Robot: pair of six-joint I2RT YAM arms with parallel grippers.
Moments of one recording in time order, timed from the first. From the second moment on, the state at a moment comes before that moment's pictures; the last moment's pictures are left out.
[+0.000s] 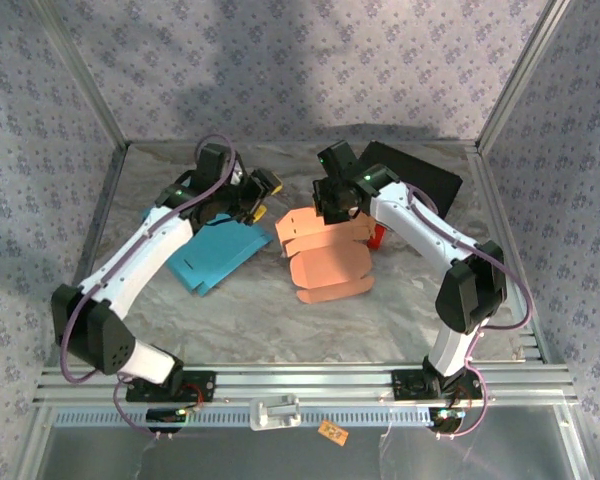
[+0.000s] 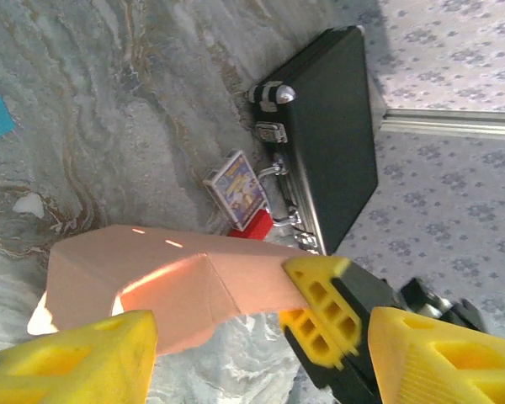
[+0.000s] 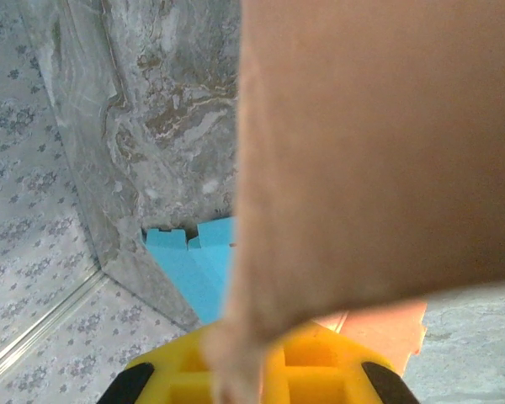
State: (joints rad) left arm -0.50 1.47 1.37 -0.61 0.29 -1.24; right arm 0.60 1.75 1.63 -0.83 -0.08 1.89
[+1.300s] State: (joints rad) left arm -0.38 1.28 1.05 -0.62 0.25 -1.01; right arm 0.68 1.58 1.21 -0.43 -0.08 1.89
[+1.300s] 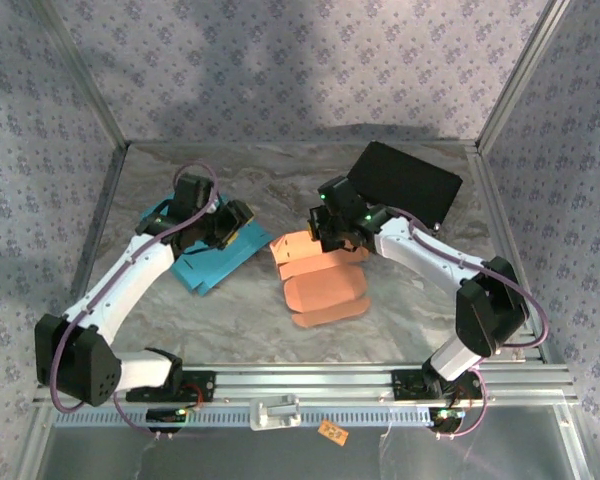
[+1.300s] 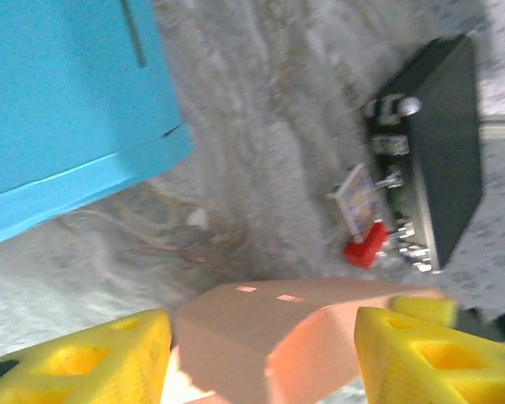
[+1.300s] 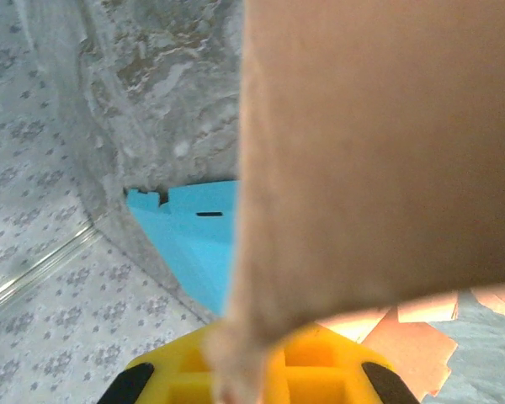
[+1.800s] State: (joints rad) left arm -0.38 1.12 0.75 -0.50 0.18 -0.72; right arm 0.67 1.61 0.96 0.01 -0.23 1.57
